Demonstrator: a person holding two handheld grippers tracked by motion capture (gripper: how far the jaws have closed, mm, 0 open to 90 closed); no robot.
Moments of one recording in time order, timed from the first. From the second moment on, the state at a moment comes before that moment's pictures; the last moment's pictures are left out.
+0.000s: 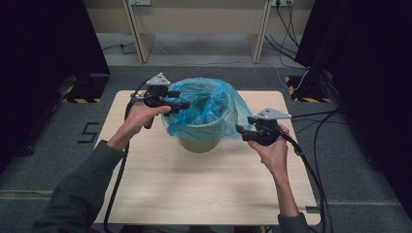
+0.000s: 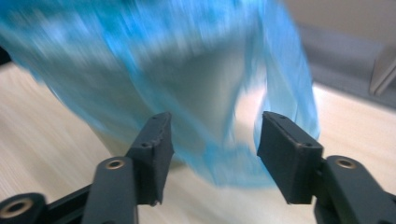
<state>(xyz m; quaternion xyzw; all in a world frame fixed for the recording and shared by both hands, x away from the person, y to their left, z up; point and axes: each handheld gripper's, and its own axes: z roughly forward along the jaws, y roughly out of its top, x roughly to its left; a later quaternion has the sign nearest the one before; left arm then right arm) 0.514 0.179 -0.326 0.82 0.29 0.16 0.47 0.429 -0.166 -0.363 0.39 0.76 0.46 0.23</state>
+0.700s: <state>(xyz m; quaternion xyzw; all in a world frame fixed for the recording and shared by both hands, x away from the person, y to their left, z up) 0.563 0.249 -0.339 0.76 0.36 0.21 0.49 0.472 -0.119 -0.343 0.38 0.77 0.47 0.21</state>
